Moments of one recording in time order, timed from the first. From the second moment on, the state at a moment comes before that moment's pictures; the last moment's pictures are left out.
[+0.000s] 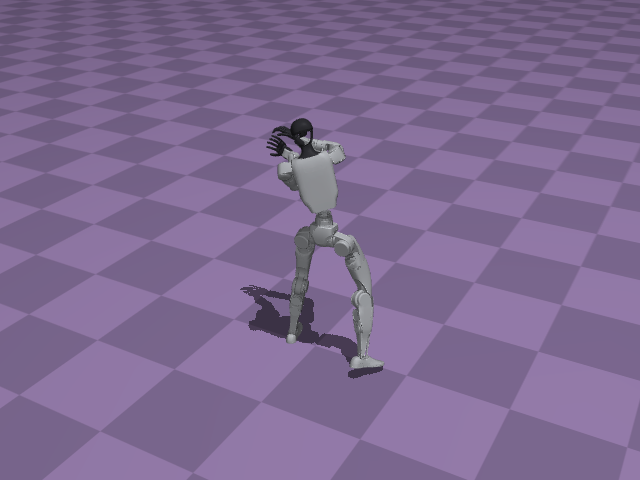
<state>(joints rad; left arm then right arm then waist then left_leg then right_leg) -1.00 -0.10 -0.08 -0.33 -1.97 -1.03 0.30 -1.56 -0.43 0.91 0.27 -0.12 0.01 -0.44 0.58 -0.26 0.17 -0.13 0.20 0.19 0.14 -0.17 -0.14 -0.01 -0.47 -0.48 0.41 0.00 0.11</state>
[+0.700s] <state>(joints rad) -0.83 0.17 0.09 -0.47 -0.16 -0.50 1.03 -2.12 -0.43 1.17 -0.06 -0.23 -0.11 -0.14 0.74 -0.31 0.16 -0.20 0.16 -0.31 -0.09 -0.08 -0.20 0.06 -0.20 0.00 0.46 0.24 0.26</state>
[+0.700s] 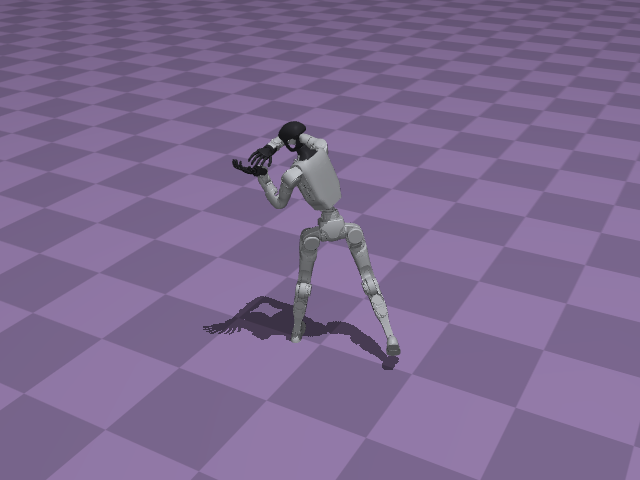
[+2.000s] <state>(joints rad) -1.72 0.04 -0.64 1.10 -1.46 -0.19 0.45 -1.66 -0.71 0.92 0.61 0.02 0.19 -0.23 -0.47 0.14 0.05 0.10 0.17 -0.02 0.69 0.27 -0.23 -0.05 -0.18 0.37 -0.01 -0.11 0.17</state>
